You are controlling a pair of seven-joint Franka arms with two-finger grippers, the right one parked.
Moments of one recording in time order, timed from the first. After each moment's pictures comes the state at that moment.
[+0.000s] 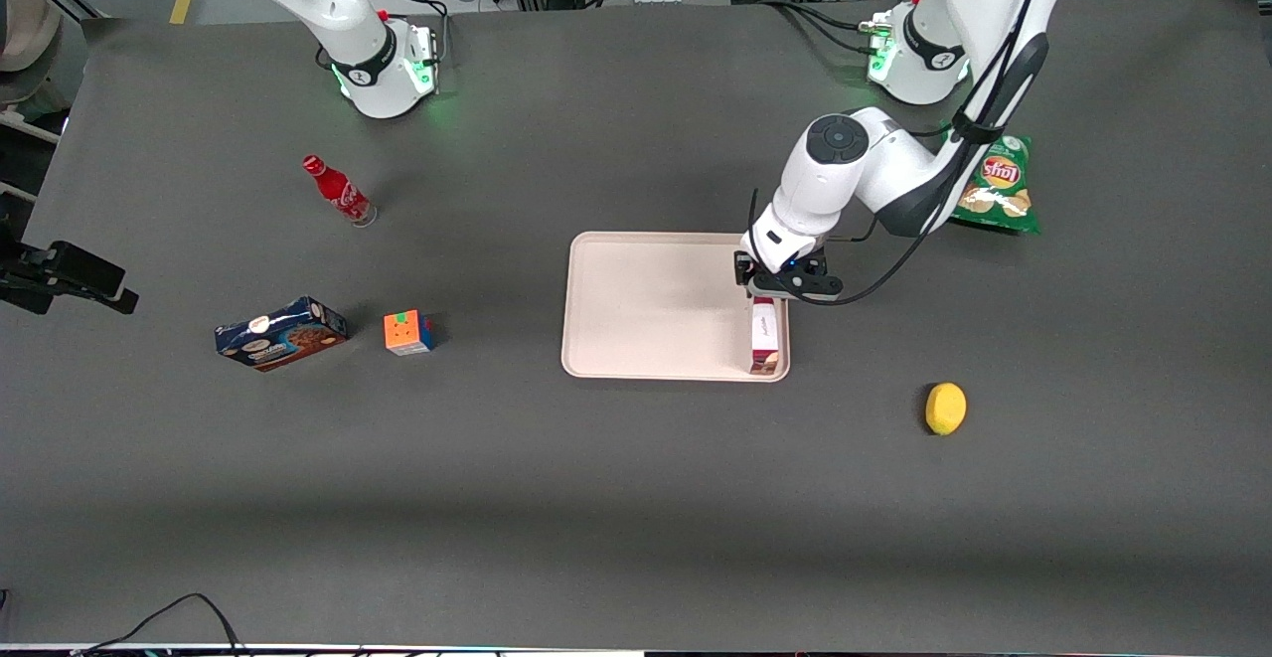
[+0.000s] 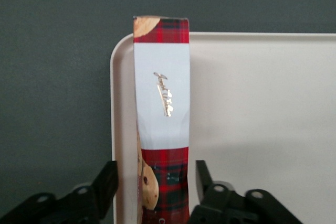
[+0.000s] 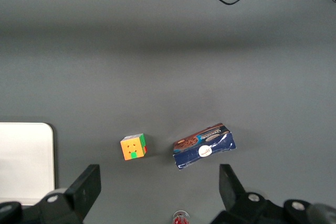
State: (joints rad) arm -0.01 0.36 -0.56 -2.27 0.47 2.75 -0.91
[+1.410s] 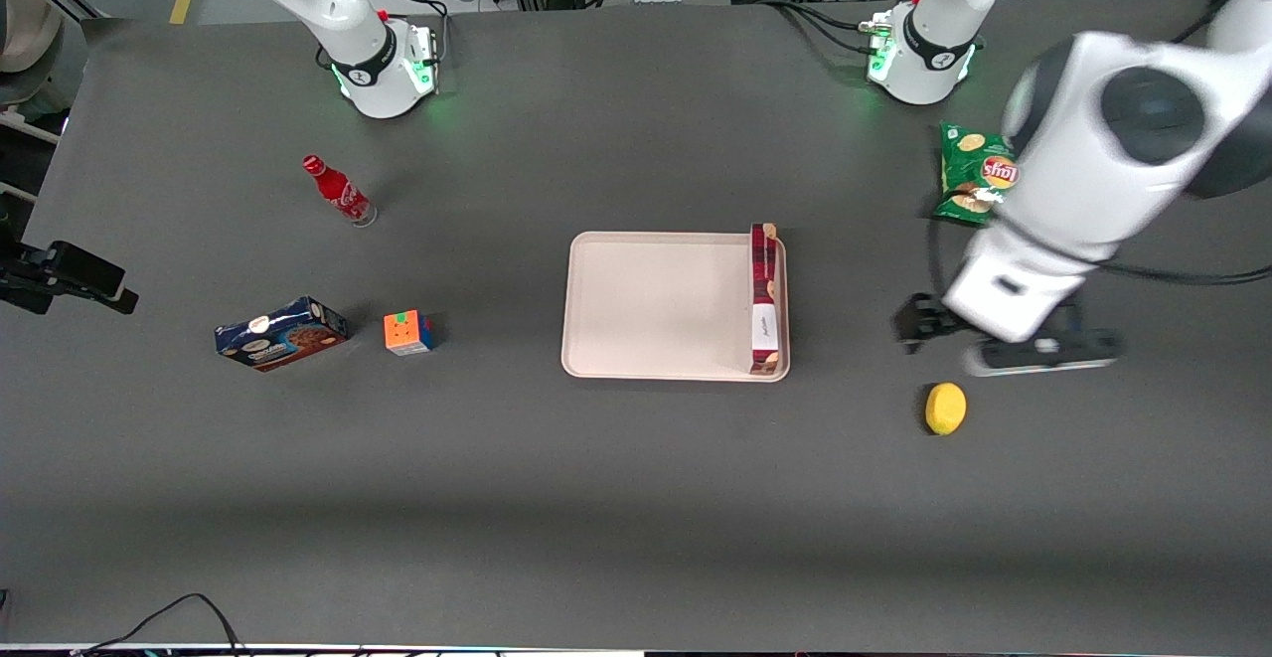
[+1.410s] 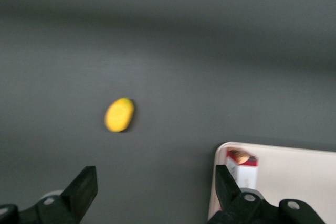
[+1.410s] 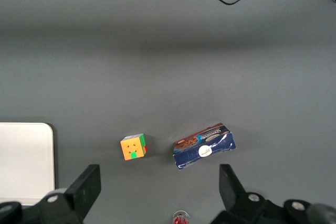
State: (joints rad) arm 0.06 0.19 -0.34 -1.61 0.11 1.94 -0.39
